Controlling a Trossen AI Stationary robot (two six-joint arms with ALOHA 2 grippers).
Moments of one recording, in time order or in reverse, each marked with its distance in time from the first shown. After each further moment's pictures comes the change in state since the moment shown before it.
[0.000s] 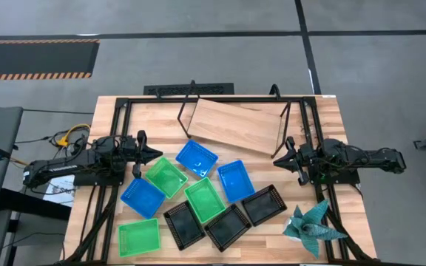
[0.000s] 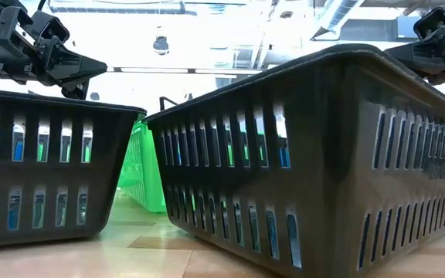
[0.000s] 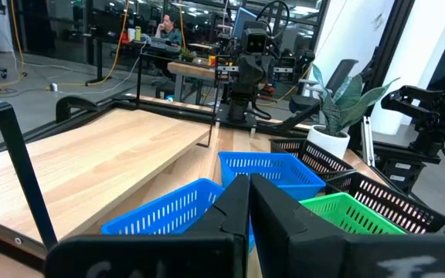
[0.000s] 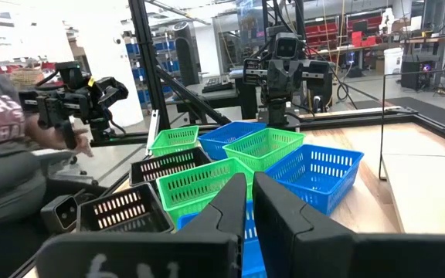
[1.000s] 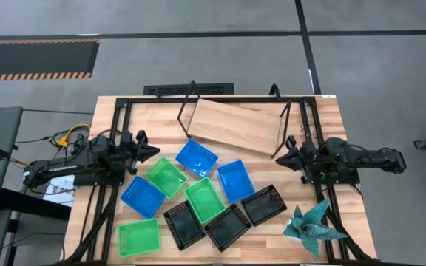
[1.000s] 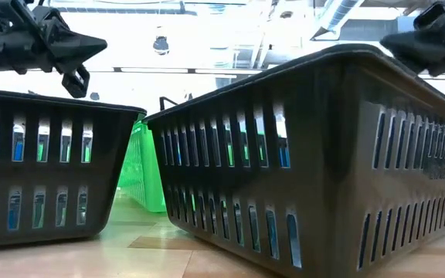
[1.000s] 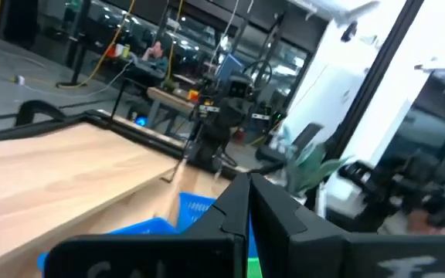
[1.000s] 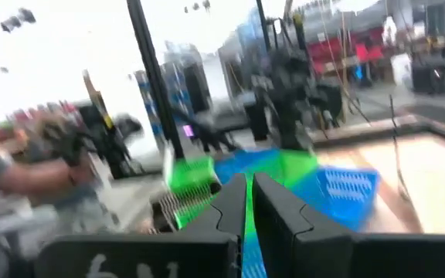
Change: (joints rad) left arm 0.000 0.000 0.002 0.162 0.006 -0.291; right arm 0.002 0.000 0.017 0.113 -0.003 0.131
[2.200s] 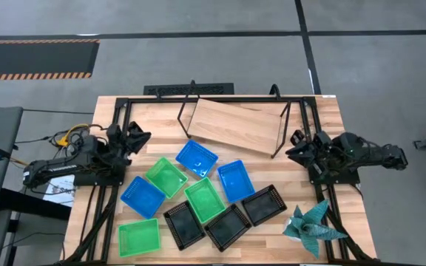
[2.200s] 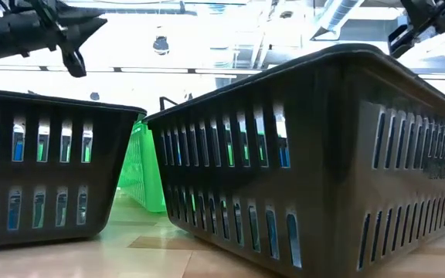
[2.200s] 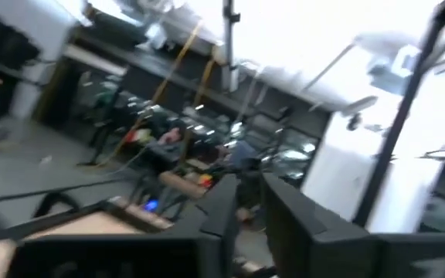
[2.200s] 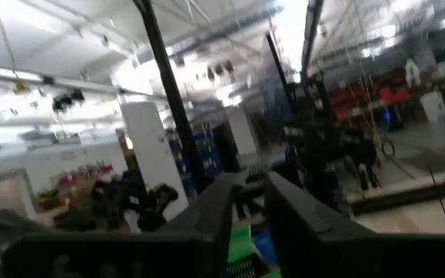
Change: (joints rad) left arm 0.000 0.000 0.013 0.275 -0.169 -0.031; right arm 0.042 0.062 0.125 0.123 0.023 0.107
